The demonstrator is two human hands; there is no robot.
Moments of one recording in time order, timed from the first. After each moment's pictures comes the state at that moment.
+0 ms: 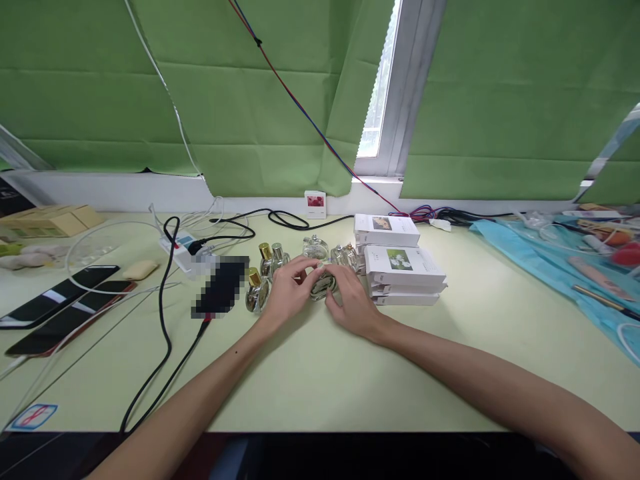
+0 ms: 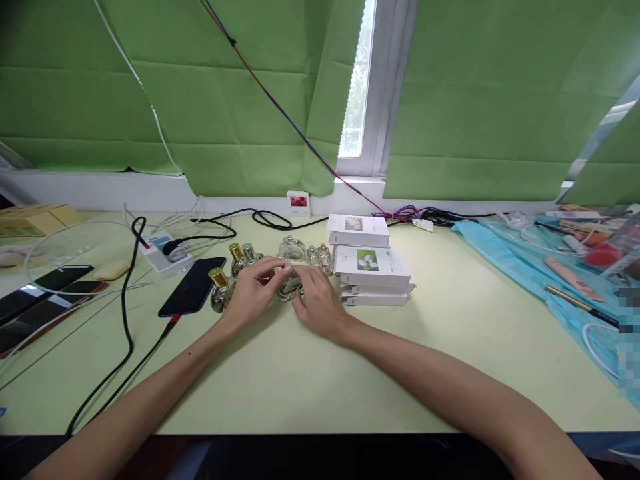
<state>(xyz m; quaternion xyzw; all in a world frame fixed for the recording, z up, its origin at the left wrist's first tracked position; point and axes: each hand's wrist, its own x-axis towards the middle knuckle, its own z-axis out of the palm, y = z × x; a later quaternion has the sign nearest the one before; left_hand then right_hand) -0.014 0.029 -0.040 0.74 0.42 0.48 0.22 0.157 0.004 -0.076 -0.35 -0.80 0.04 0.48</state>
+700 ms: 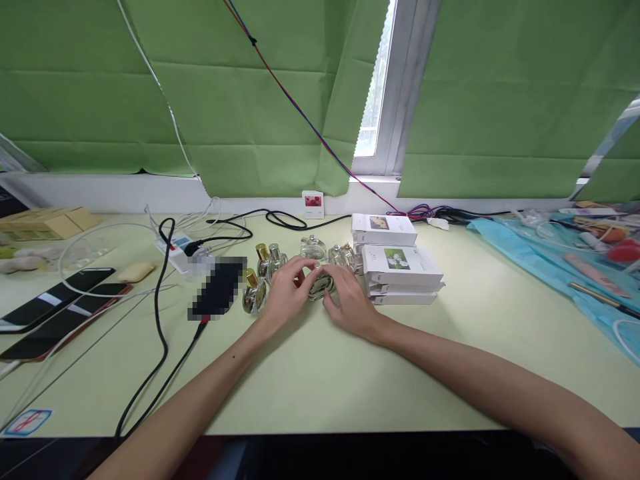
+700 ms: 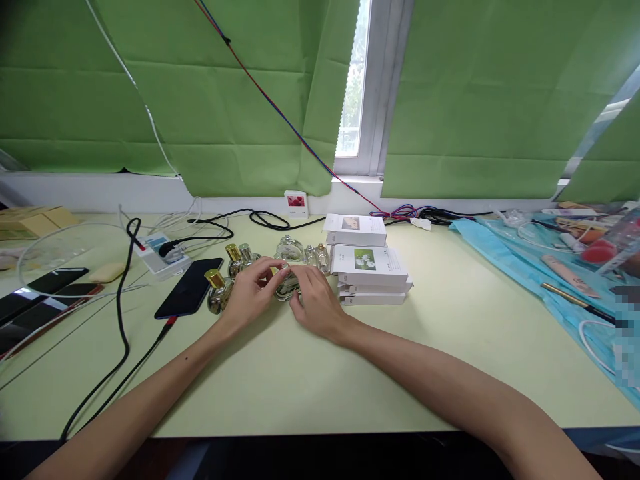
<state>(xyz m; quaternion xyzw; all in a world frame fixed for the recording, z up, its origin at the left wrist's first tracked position) -0.013 0.023 -0.034 0.77 0.43 0.44 0.17 0.157 0.005 -0.077 -0.35 -0.80 0.04 0.48</state>
